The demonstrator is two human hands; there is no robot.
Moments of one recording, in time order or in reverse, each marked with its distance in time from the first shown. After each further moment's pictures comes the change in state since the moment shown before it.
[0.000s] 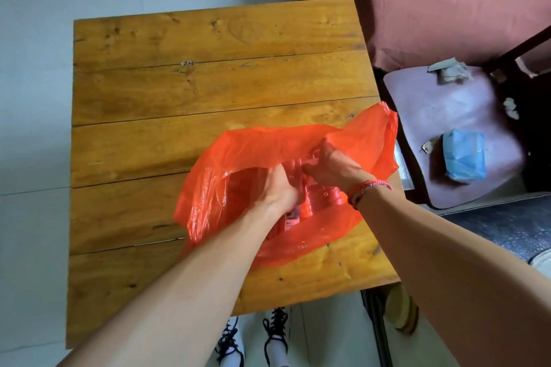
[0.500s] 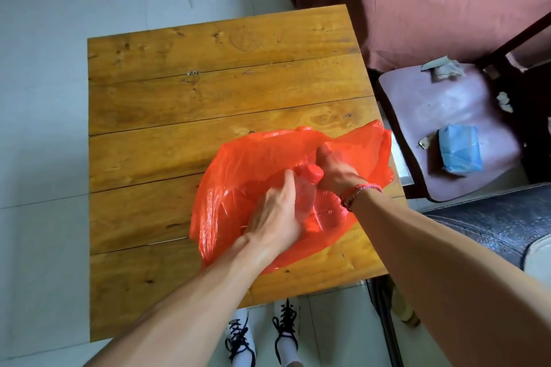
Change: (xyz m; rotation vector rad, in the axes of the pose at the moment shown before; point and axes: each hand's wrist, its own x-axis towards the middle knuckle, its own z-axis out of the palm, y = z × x) left_hand -0.062 -0.024 -0.007 0.272 0.019 0.356; right_hand -0.033 -0.007 0.000 -0.119 0.011 0.015
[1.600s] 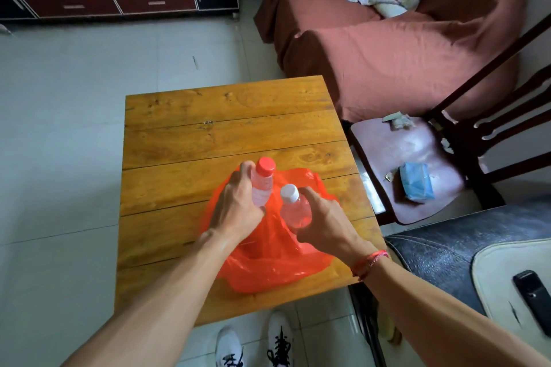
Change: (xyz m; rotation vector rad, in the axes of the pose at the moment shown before) left_hand -0.048 -0.001 -0.107 -0.086 0.388 0.157; right_hand -0.153 -0.032 -0.009 0.107 0.305 -0.361
